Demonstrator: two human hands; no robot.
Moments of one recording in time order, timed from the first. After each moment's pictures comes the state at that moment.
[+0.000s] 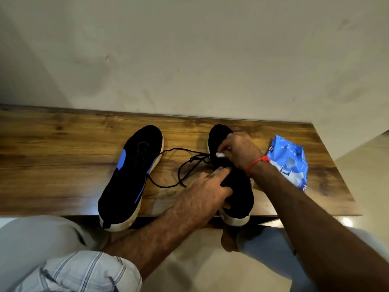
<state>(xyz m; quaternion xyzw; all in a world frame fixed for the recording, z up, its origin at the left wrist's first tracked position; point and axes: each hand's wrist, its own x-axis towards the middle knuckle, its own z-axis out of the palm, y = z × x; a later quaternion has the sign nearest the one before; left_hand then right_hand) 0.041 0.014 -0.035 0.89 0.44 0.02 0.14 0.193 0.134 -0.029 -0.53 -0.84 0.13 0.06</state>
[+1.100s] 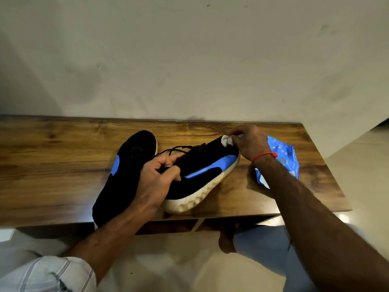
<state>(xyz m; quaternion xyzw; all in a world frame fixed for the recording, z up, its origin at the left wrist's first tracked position) -0.026 0.018 -0.029 0.46 0.54 0.49 0.51 0.221 0.146 -0.018 -0.66 -0.68 0.21 0.24</state>
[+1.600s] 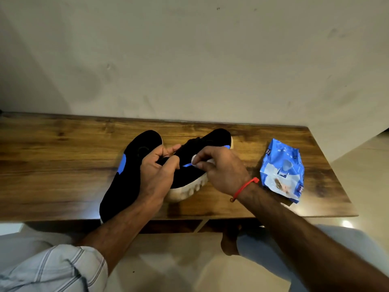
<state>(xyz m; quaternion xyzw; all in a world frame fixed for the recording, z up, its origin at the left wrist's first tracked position) -0.025 0.024 -0.019 0.40 0.57 0.57 0.44 0.139 0.058 0.019 -0.55 -0.75 0.32 0.21</state>
